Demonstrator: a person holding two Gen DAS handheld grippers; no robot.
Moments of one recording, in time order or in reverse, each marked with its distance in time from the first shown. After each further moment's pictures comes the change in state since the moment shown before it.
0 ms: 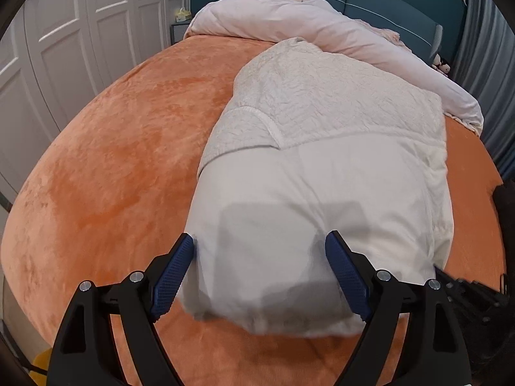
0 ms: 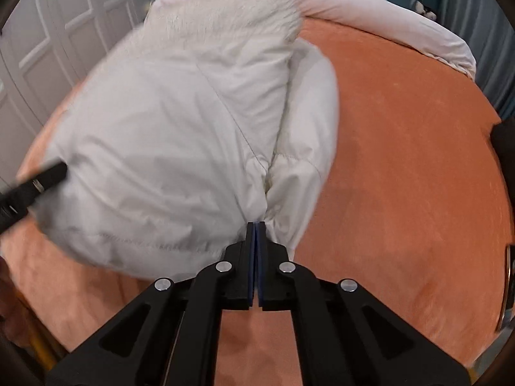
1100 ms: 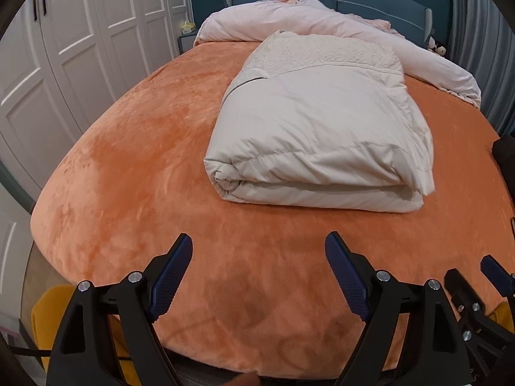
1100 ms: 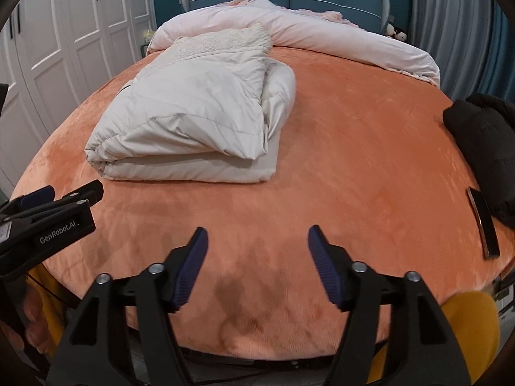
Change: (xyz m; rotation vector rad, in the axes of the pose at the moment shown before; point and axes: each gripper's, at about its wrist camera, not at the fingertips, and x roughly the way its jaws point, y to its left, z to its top) left arm -0.067 -0.016 -0.101 0.064 -0.037 0.087; right arm -0.087 0.019 -0.119 0.009 -0.150 -0.095
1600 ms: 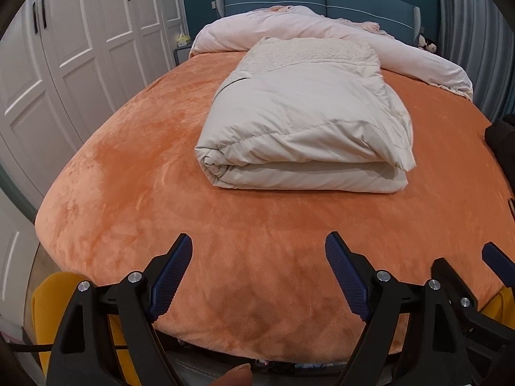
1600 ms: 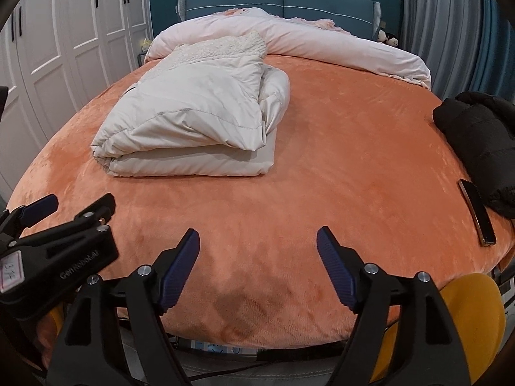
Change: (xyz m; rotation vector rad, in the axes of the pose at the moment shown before) left arm -0.017 -0.017 -0.029 0.049 -0.051 0.014; right arm -0.016 0.009 -0.022 0.008 -0.049 -0.029
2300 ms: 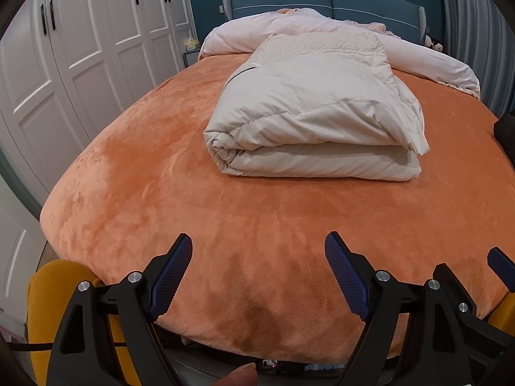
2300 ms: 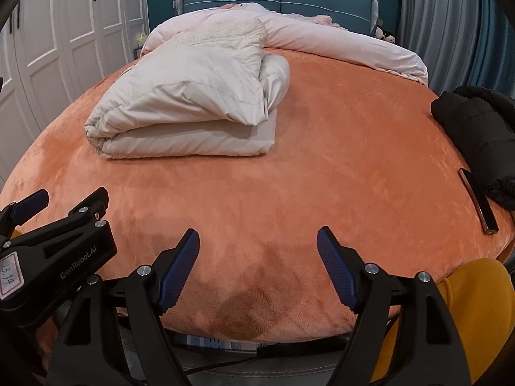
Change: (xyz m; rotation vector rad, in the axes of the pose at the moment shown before) left arm 0.011 0.005 -0.022 -0.005 -0.026 0.049; right arm 0.015 0.005 -0.021 -0.005 0.015 -0.027
